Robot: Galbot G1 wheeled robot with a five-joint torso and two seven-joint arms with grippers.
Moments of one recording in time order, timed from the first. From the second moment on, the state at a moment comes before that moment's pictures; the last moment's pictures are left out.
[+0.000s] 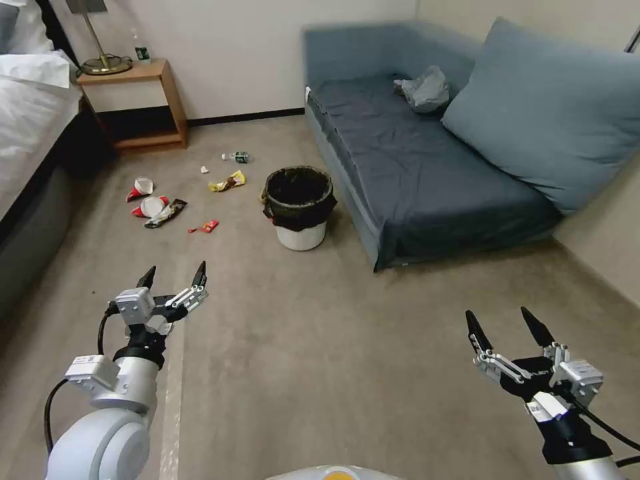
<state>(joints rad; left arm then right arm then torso) 1.69 -1.23 -0.72 -2.23 -0.54 0.00 -0.07 -2.03 1.54 0.85 2.36 0.49 0.20 -0.41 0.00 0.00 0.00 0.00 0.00</state>
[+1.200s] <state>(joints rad) 1.70 -1.23 -0.73 -2.25 -0.55 0.00 -0.08 -2.03 1.53 0.84 2.37 0.49 0.20 -0.42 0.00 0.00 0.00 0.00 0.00</state>
